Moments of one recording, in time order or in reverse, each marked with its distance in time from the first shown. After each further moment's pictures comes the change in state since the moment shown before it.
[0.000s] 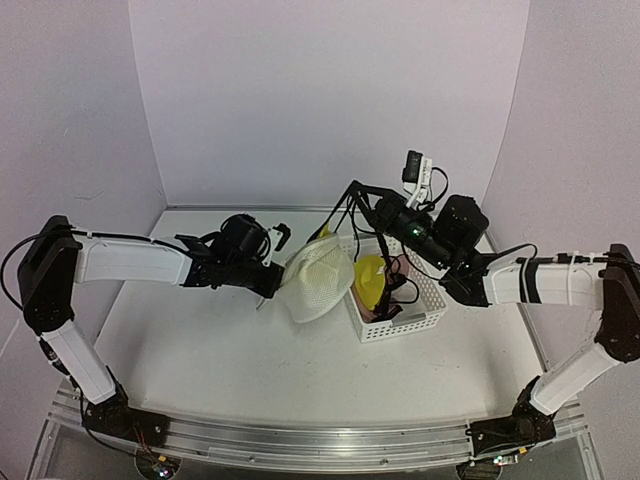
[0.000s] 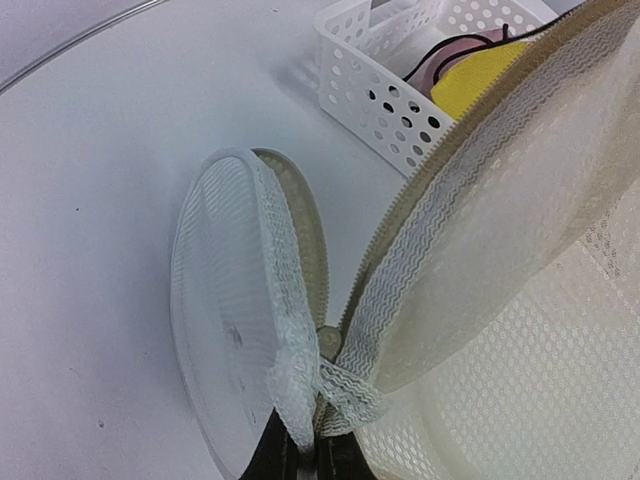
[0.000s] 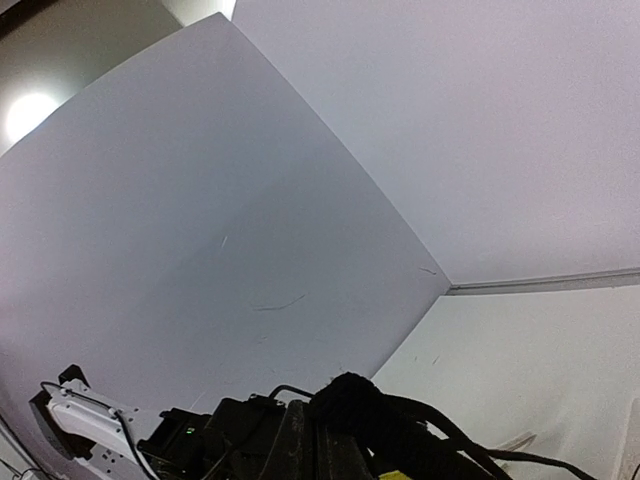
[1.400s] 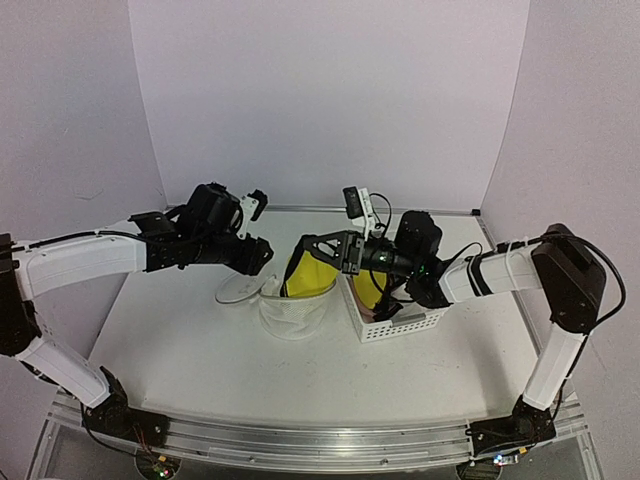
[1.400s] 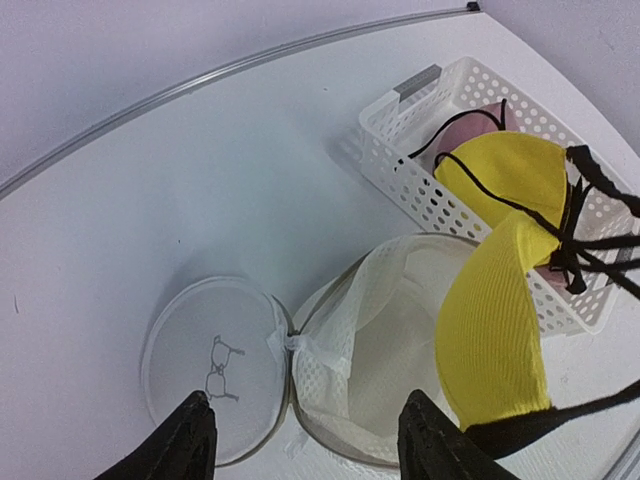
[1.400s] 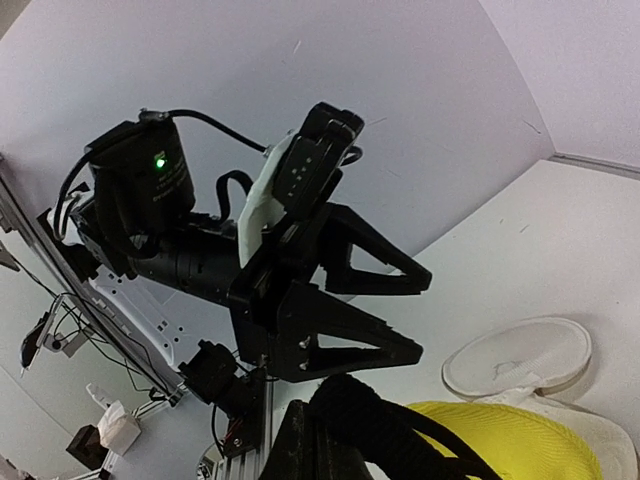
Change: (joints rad) left arm 0.001 -0.253 0.039 -0.213 -0.119 0.023; right arm 0.000 0.307 0.086 0.068 -0.505 -0.081
